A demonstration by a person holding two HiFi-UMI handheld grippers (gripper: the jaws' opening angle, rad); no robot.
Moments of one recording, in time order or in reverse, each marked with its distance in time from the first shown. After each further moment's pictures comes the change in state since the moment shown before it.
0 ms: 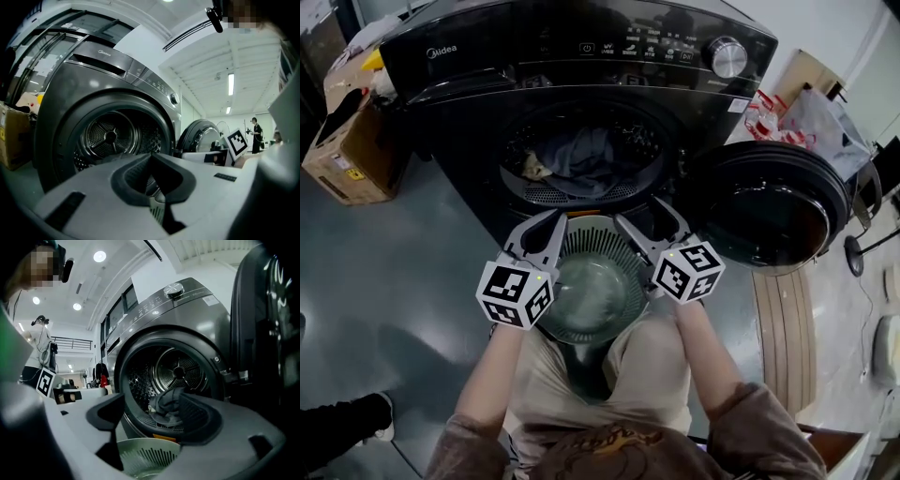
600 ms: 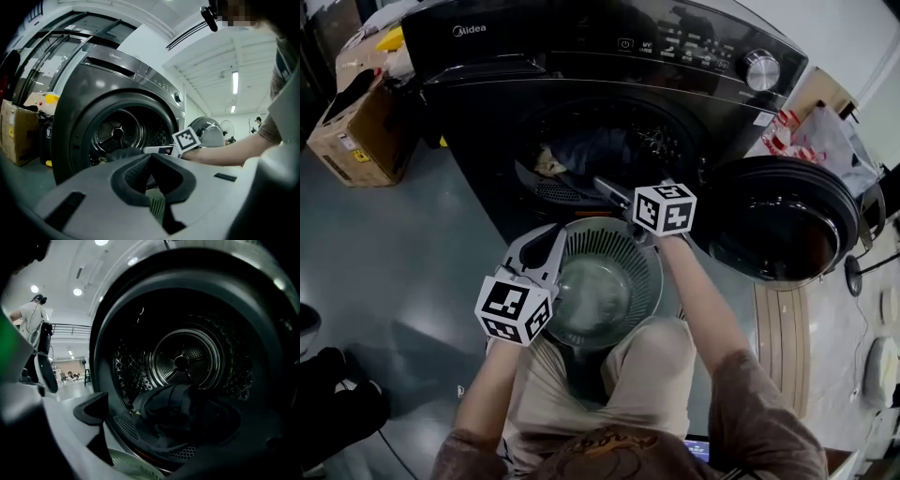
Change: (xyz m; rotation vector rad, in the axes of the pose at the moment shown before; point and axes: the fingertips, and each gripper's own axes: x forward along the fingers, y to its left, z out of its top) left arm -0.030 0.015 -0.021 -0.014 0.016 0.059; right arm 0.137 -0.045 -0.019 -0.085 0.151 0.002
